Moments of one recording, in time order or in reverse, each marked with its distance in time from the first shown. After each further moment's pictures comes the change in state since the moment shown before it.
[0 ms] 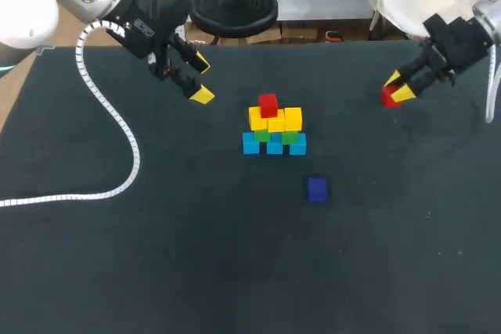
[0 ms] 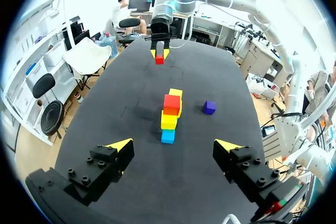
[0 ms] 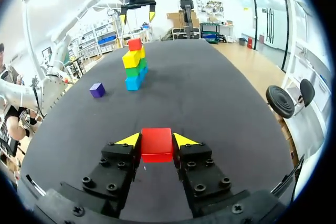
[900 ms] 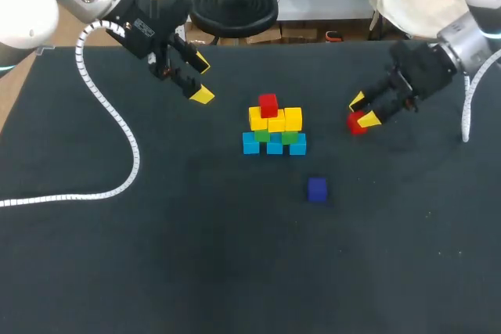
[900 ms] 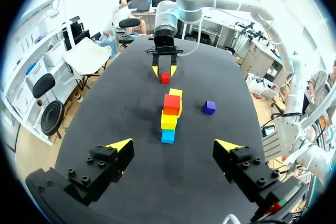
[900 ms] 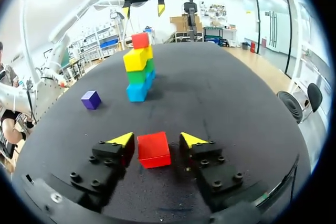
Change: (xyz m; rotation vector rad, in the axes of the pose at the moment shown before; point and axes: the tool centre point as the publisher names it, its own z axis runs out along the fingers) left arm 0.000 0.000 0.000 0.000 0.000 0.000; right arm -0.019 0.020 0.069 0.001 -0.052 -0.008
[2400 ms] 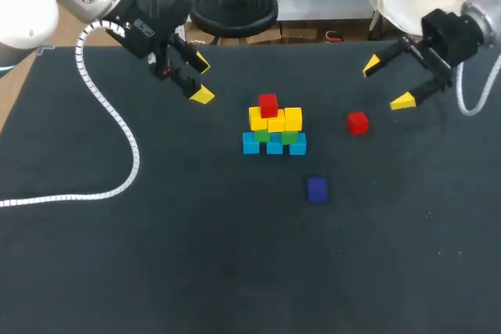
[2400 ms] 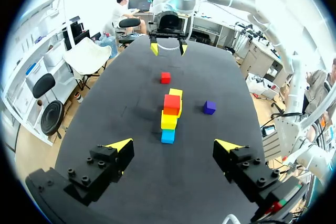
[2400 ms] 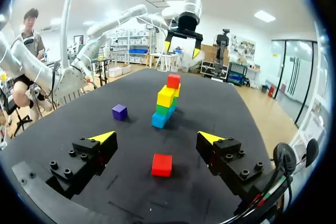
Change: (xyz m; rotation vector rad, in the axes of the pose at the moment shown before) left arm 0.000 0.000 0.000 0.000 0.000 0.000; right arm -0.047 0.022 -0.056 -0.142 -0.147 -0.304
